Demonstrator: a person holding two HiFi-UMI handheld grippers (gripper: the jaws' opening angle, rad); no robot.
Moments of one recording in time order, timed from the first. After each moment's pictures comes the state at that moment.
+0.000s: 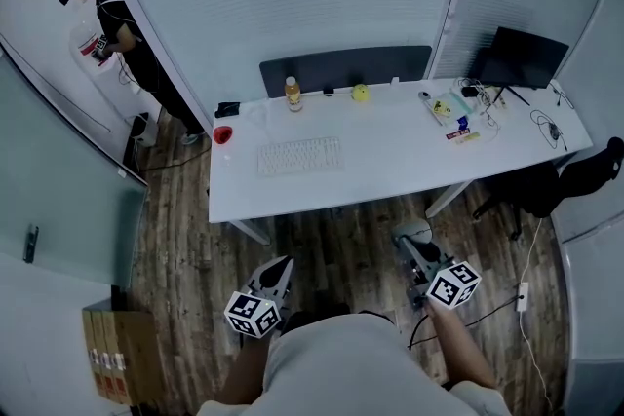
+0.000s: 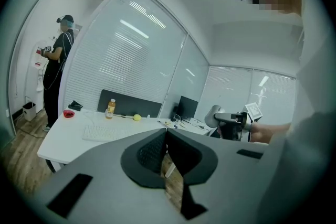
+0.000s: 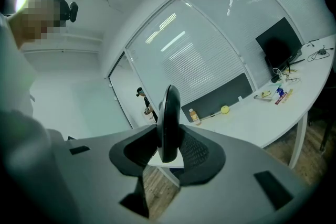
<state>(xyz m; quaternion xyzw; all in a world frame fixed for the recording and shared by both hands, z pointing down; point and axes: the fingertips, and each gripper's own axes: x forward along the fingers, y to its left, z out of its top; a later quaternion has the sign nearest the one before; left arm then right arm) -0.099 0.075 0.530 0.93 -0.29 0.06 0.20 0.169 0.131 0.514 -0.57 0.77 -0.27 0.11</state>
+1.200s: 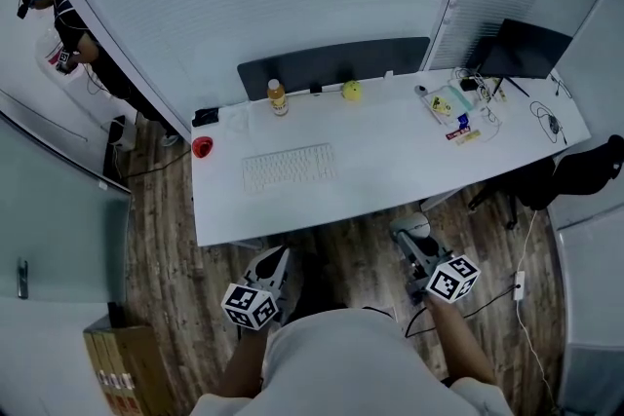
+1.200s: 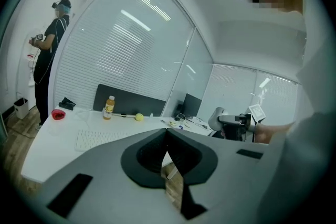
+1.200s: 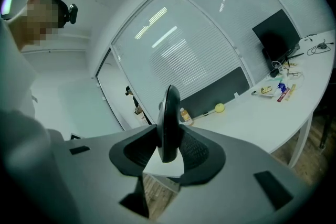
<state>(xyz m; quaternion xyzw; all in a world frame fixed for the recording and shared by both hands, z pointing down) -0.065 -0.050 0.556 0.93 -0.27 0.08 0.22 0.197 0.033 0.544 -0.59 0.74 -0.30 0.10</state>
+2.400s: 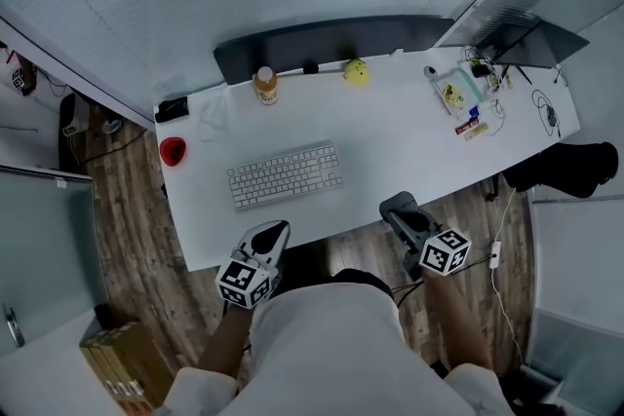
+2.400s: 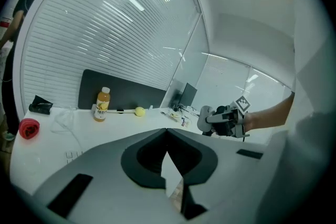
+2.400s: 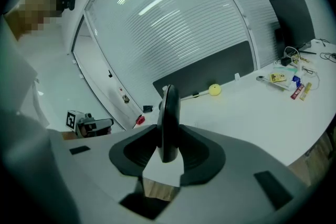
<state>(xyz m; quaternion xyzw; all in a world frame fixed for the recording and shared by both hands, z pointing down) -0.030 -0.226 0.617 0.95 -0.16 0.14 0.24 0.202 -0.130 0.632 -0.59 0.71 -0.39 -0.04</state>
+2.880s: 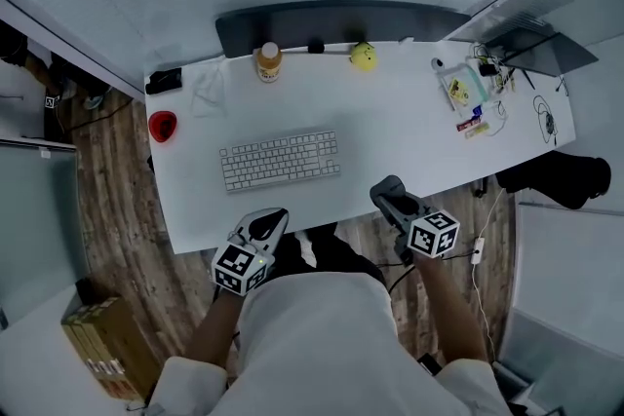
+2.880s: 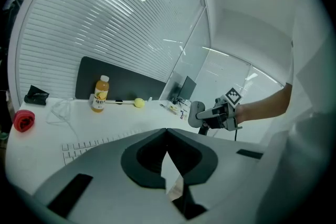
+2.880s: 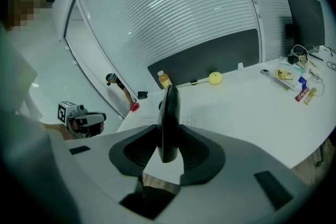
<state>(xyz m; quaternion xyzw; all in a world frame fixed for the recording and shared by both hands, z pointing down) -0.022 -0.227 0.644 0.94 -0.14 0.17 0.26 0.201 -0.161 0.669 -0.57 0.69 -0.43 -0.12</state>
